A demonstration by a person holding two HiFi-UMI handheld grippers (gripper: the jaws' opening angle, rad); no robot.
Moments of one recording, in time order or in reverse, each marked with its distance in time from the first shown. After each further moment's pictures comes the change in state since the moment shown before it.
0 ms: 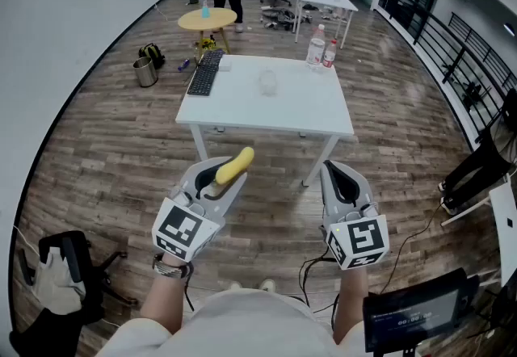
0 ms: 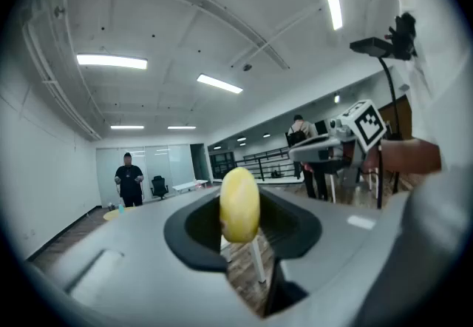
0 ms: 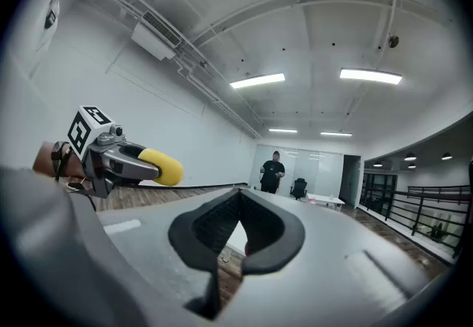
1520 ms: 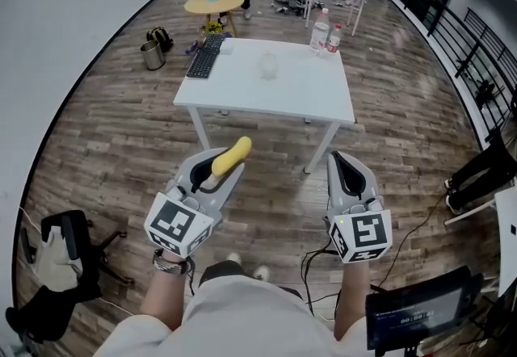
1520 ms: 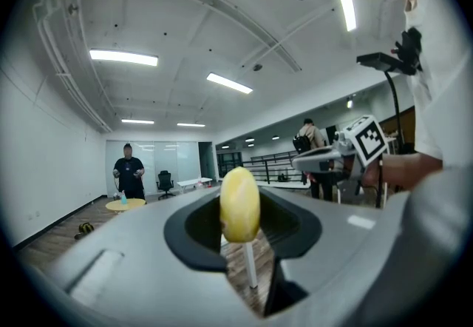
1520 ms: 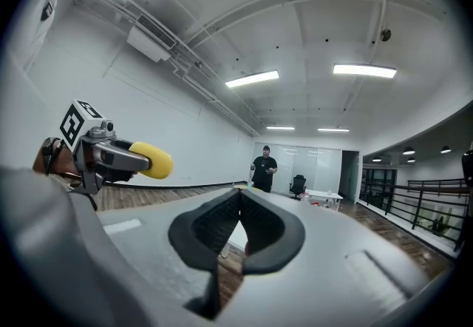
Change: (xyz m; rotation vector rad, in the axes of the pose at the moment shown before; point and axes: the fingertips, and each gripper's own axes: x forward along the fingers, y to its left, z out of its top) left arm 0.016 -0.034 0.010 -0.084 -0.024 0.079; right arm -0.025 -0.045 -0.027 0.031 0.005 -0.003
